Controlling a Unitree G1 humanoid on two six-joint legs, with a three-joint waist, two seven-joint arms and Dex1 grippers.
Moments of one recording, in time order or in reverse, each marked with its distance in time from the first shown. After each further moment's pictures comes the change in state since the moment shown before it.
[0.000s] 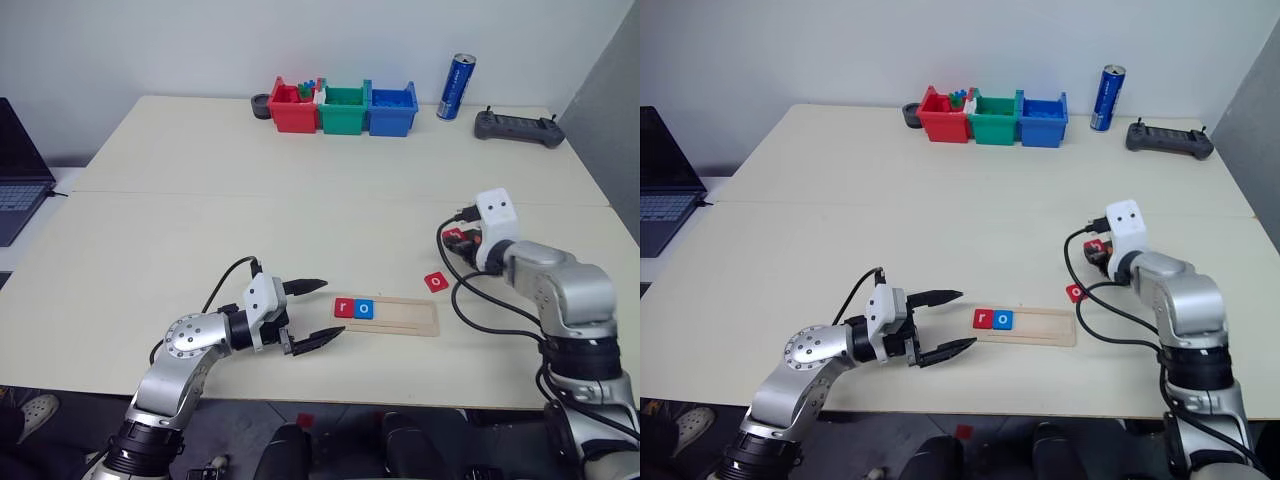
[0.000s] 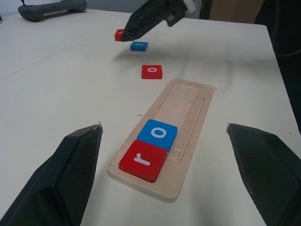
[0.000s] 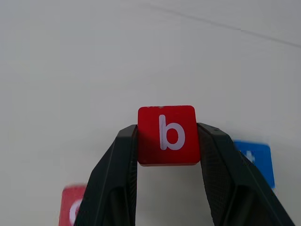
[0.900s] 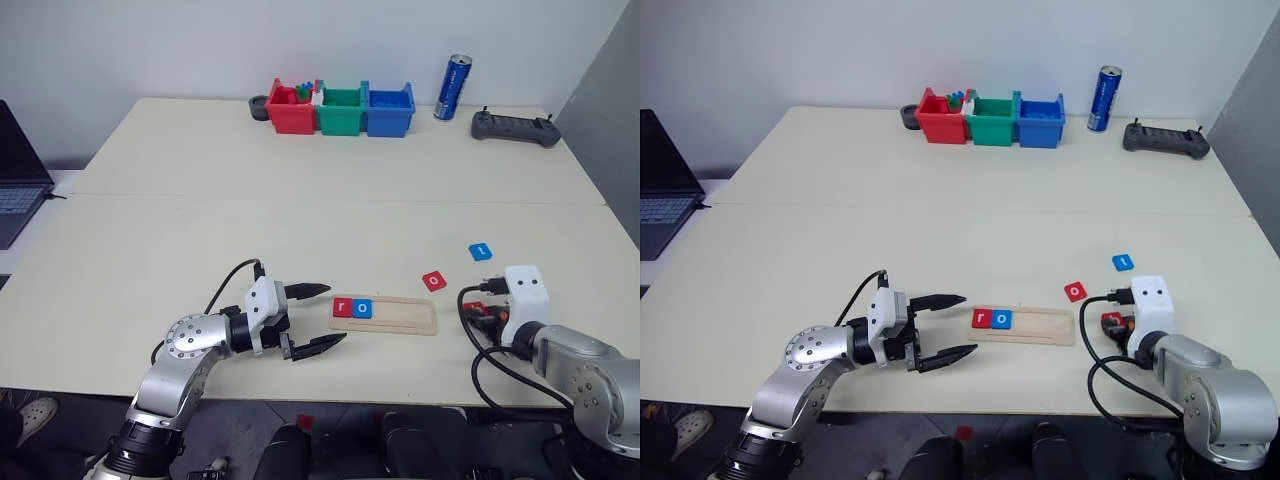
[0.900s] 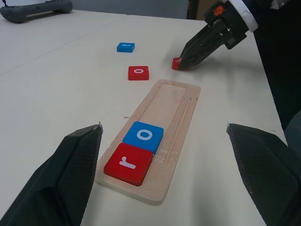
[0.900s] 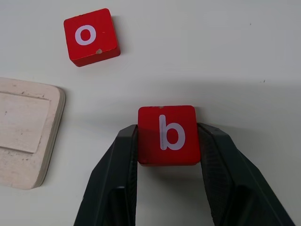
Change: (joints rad) left arm 0.000 0.000 -0.003 0.002 0.000 -0.002 -0.042; right arm 0.347 0.192 -0.180 -0.457 0.017 0.336 -0.104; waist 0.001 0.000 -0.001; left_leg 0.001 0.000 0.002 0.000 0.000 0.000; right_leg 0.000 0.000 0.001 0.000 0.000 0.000
